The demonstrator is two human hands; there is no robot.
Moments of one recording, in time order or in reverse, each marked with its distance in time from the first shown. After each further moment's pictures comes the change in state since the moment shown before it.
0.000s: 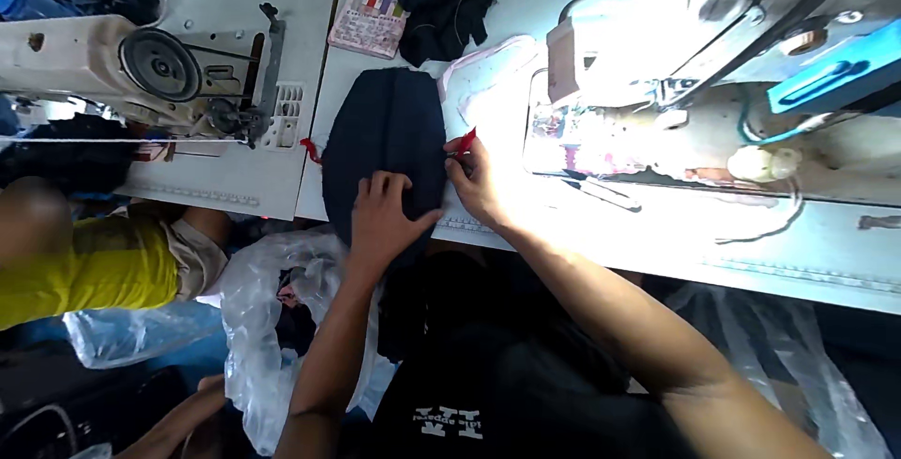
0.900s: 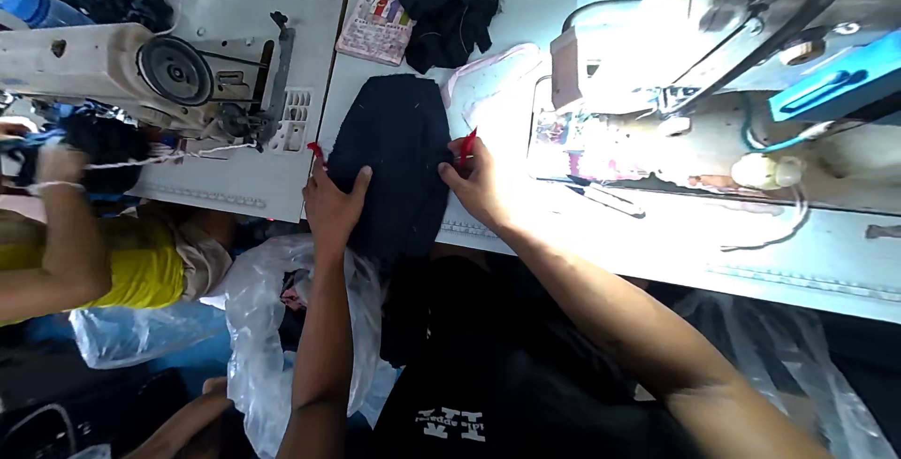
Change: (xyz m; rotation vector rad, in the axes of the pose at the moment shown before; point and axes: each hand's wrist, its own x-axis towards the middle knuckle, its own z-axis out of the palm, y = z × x) left_hand 0.026 -0.072 -0.014 -0.134 0.128 -0.549; right_hand 0.008 -0.006 0.006 -0.019 0.047 0.089
